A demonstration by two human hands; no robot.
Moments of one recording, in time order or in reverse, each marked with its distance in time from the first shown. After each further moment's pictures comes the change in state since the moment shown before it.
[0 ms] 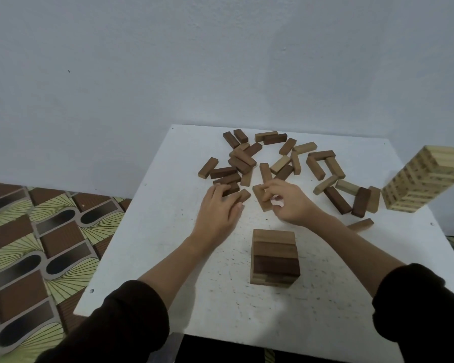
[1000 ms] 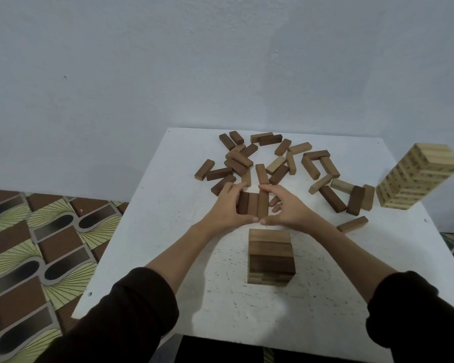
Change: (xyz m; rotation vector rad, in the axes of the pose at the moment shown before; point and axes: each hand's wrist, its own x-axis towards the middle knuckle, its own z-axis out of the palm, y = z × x) left_hand 0.026 0.024 -0.007 -0.430 -0.401 -0.212; right_hand -0.012 0.008 0.007 0.309 -0.094 0.229
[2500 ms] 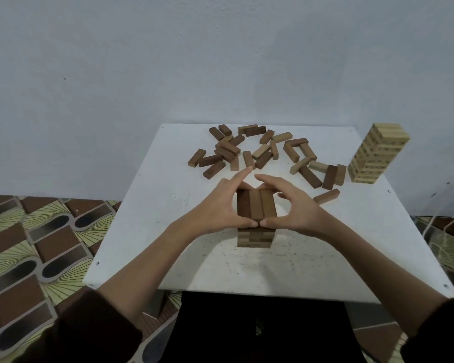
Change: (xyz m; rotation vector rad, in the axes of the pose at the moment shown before) left_hand -0.093 0.073 -0.022 0.054 -0.138 0.171; right_hand -0.115 -0.058 -0.012 -0.020 0.058 -0.159
